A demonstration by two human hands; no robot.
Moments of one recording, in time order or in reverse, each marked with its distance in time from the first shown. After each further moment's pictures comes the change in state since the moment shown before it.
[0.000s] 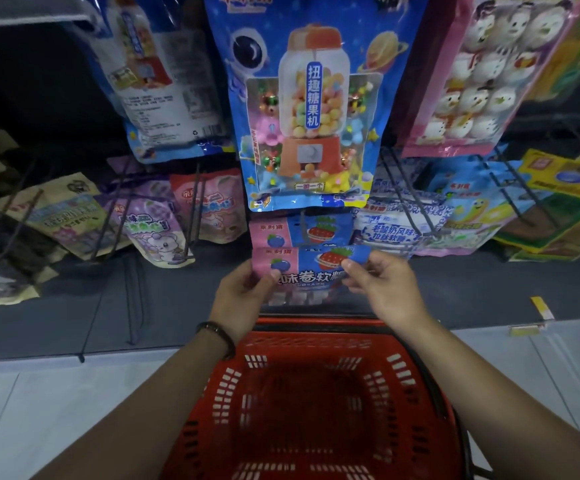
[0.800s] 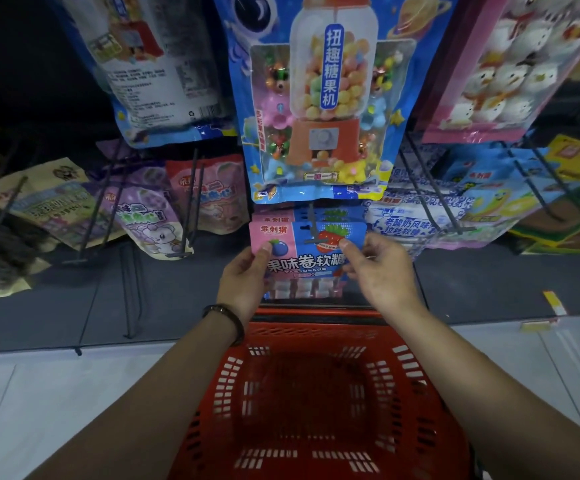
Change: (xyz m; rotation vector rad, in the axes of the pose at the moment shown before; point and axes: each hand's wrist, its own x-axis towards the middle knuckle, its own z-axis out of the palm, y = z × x) left_hand 0.032 -0.008 0.009 -0.159 0.101 -0.235; right_hand 0.027 0.001 0.026 -0.133 0.122 0.036
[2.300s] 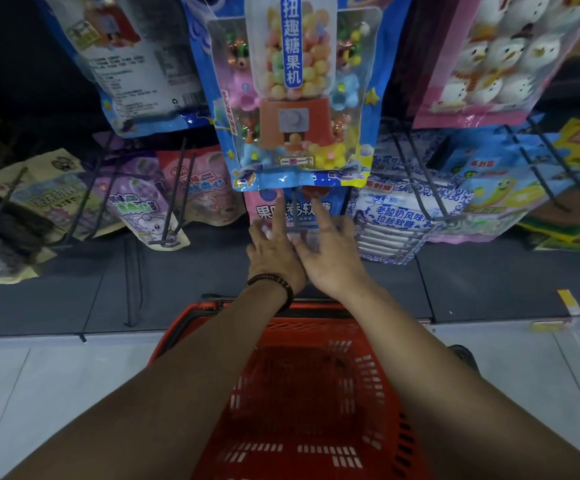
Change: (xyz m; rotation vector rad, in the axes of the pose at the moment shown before) left_hand 0.016 0.001 0.075 0.906 0.142 0.196; right_hand 0.015 -0.007 0.038 -0.327 -0.241 -0.117
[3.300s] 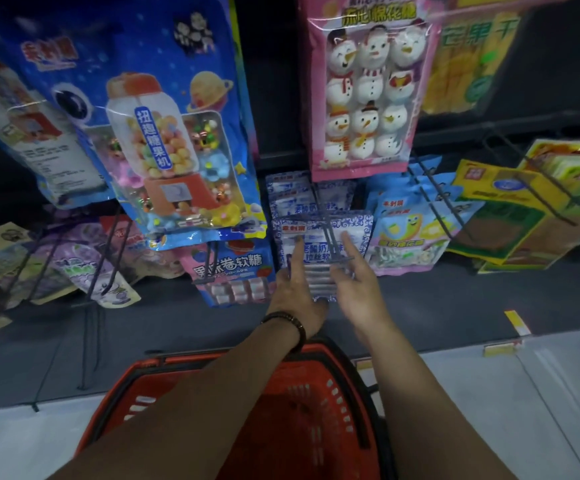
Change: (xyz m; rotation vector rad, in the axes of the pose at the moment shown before) left_hand -0.024 0.111 0.076 -0.063 -0.211 0.102; right_hand -0.014 0.090 -0.114 0.695 0.219 0.117
